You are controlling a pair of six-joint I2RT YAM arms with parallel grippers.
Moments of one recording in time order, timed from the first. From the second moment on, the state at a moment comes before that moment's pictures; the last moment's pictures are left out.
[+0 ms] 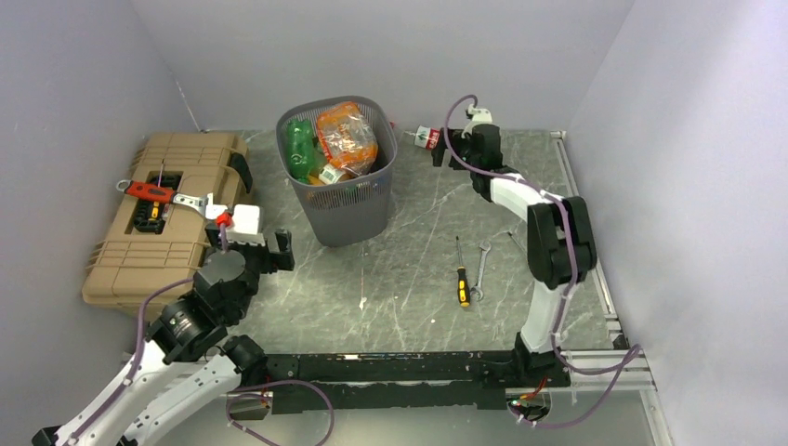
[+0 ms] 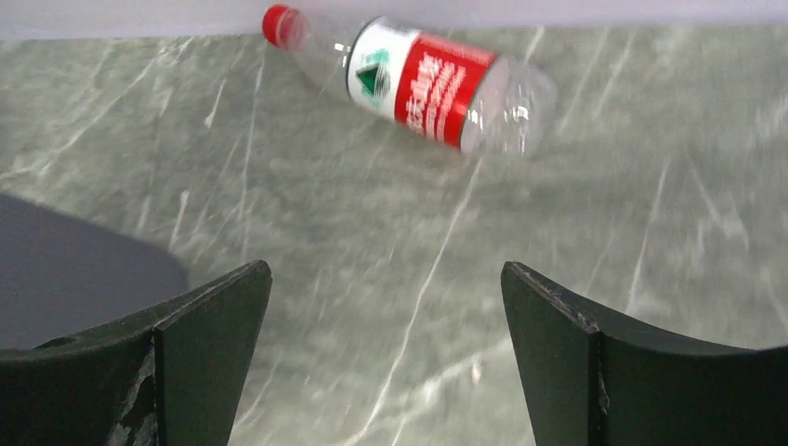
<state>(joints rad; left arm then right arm) -0.74 0.45 0.74 -0.50 -0.65 -0.13 0.23 1.84 1.24 0.24 -0.06 0.29</state>
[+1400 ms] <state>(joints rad) -0.65 0.54 0.74 -0.49 -0.51 -0.13 0.27 2.51 2.07 -0.05 -0.07 -0.43</state>
